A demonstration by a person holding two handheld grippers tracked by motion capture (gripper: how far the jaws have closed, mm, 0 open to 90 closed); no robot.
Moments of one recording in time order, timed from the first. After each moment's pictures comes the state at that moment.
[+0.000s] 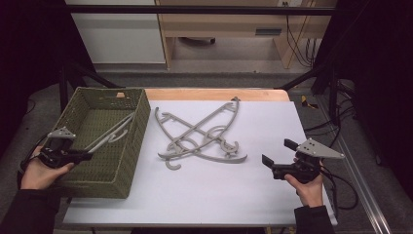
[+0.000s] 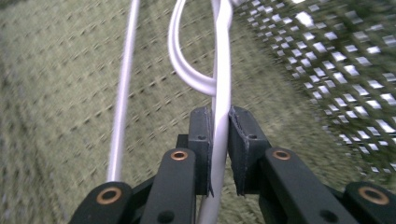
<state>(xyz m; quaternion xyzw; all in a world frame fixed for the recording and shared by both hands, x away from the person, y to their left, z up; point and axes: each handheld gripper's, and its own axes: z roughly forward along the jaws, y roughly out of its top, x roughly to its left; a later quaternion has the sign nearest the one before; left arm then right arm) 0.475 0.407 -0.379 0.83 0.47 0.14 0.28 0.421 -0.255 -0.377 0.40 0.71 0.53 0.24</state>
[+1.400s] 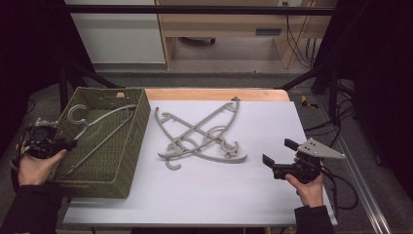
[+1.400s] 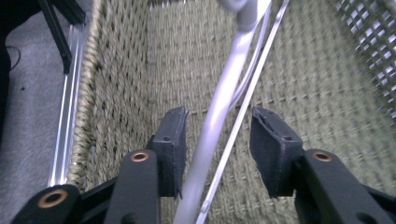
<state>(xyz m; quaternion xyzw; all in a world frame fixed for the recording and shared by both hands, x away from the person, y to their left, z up) 0.481 0.425 -0.355 0.73 0.58 0.27 0.25 0.421 -0.256 -0.376 0.40 0.71 0.53 0.24</state>
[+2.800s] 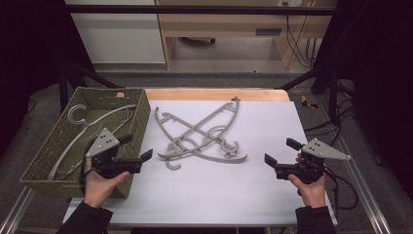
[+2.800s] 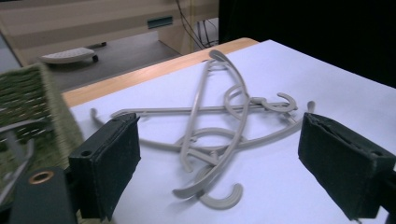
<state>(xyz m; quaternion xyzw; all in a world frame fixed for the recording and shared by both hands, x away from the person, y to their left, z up) 0.431 0.237 -0.349 0.76 0.34 0.23 0.50 0.417 -0.260 -0.372 0.40 0.70 0.55 0.24</state>
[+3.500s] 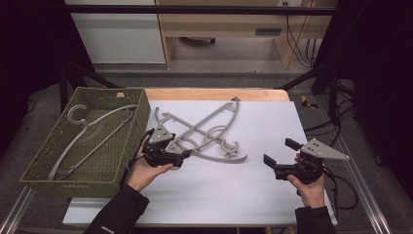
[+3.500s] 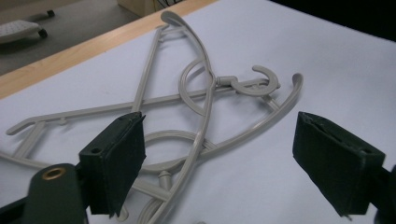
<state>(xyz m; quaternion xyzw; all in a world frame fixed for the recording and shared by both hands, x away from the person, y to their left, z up) 0.490 0.145 -0.392 0.82 0.31 0.18 0.44 0.417 -0.258 -0.372 0.39 0.70 0.55 0.24</state>
